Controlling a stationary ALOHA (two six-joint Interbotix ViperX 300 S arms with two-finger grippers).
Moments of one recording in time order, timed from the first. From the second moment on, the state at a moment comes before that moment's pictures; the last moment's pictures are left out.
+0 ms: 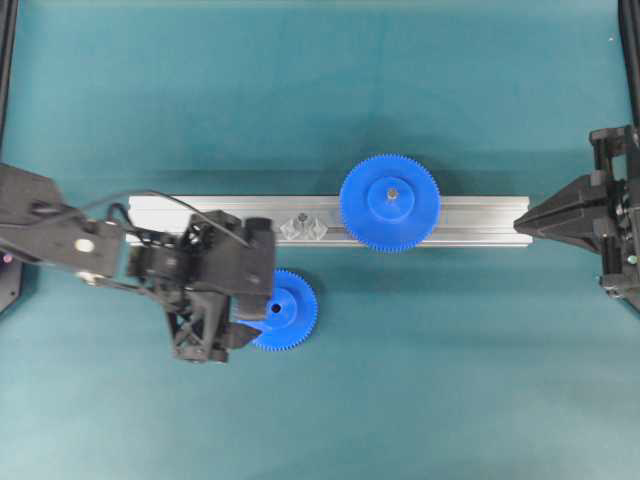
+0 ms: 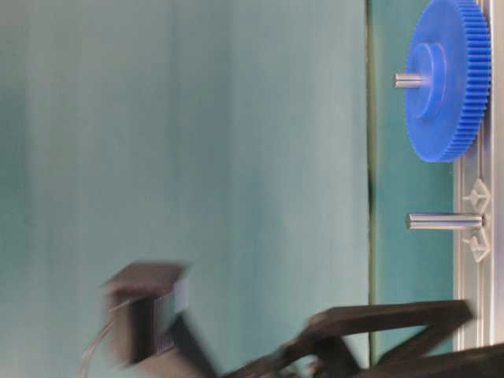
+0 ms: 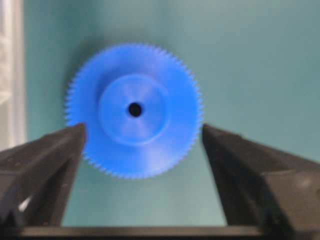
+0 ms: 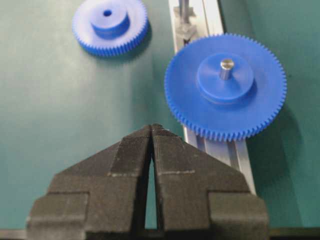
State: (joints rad) left arm -0.14 -0.03 0.68 0.01 0.12 -0.09; right arm -0.02 -0.94 1.14 0.04 0.33 0.09
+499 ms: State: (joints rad) left arm -0.14 0.14 0.55 0.02 0.22 -0.08; right arm -0.02 -0.98 1.14 0.04 0.33 0.09
